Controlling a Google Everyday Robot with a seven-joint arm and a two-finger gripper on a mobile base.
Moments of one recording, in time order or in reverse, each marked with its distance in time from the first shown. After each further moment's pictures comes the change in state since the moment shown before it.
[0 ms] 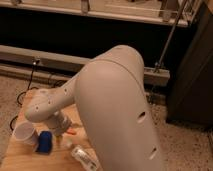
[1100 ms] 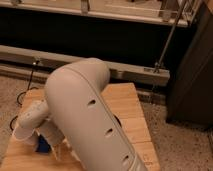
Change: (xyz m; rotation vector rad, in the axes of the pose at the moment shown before) arm 0.009 0.036 0.052 0.008 0.315 -0.118
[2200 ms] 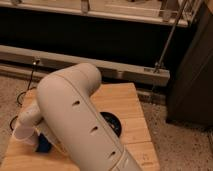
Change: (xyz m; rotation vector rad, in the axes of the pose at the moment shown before) arm -0.013 -0.008 0.007 0.019 0.114 -0.030
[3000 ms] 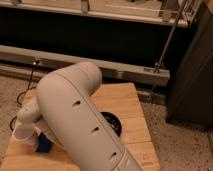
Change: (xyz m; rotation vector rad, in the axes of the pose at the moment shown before) arm -0.009 -0.007 -0.014 -0.004 -0.060 0.014
